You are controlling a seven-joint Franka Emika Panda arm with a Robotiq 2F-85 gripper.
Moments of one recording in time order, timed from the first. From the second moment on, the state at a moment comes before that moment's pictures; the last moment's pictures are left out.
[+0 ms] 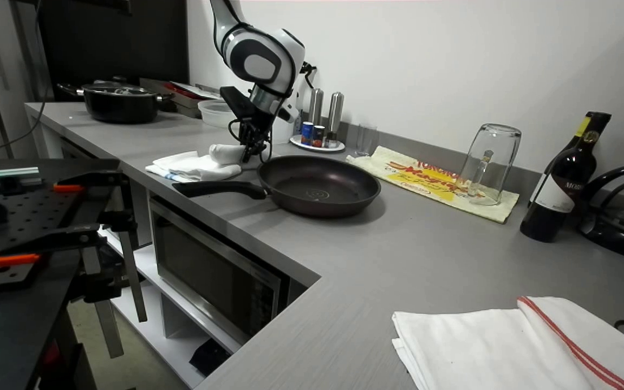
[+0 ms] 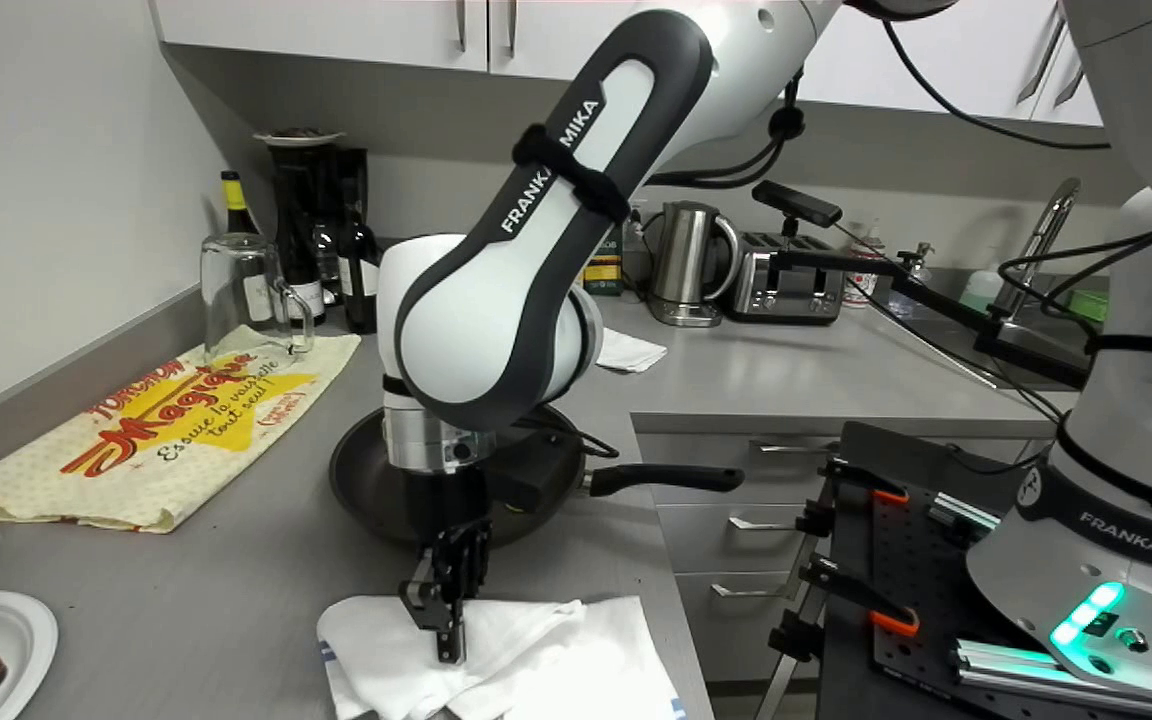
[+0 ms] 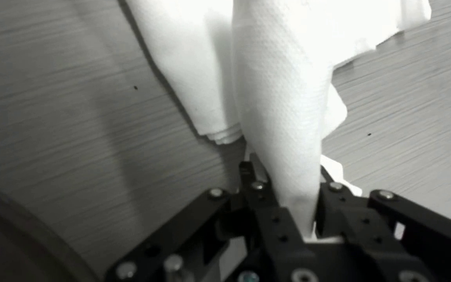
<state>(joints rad) 0.16 0.67 0.28 -2.00 0.26 2.51 -0.09</state>
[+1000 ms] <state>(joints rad) 0.12 0.31 0.19 -2.12 0.16 2.51 -0.09</state>
